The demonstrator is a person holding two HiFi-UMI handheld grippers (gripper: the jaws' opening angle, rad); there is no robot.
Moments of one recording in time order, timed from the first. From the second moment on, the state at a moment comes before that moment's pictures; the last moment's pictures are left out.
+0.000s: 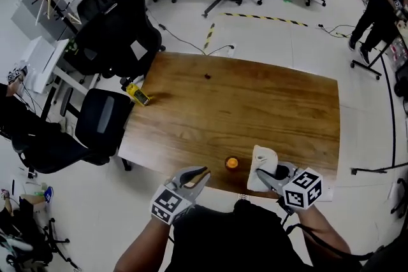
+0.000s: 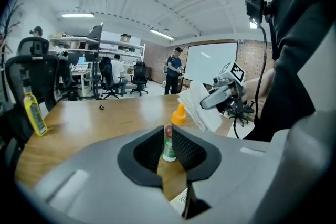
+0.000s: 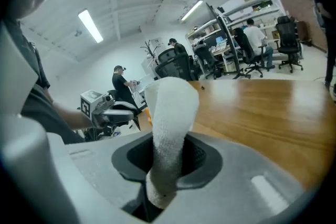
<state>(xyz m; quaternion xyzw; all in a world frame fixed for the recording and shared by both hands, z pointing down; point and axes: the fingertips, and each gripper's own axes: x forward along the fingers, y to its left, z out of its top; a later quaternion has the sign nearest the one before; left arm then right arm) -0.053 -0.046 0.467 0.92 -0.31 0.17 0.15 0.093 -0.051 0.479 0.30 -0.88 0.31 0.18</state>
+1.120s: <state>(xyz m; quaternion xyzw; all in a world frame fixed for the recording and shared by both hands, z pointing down) -0.117 0.113 0.398 0.93 -0.27 0.10 0.23 0.043 0.220 0.406 0.53 -0.80 0.29 0.05</state>
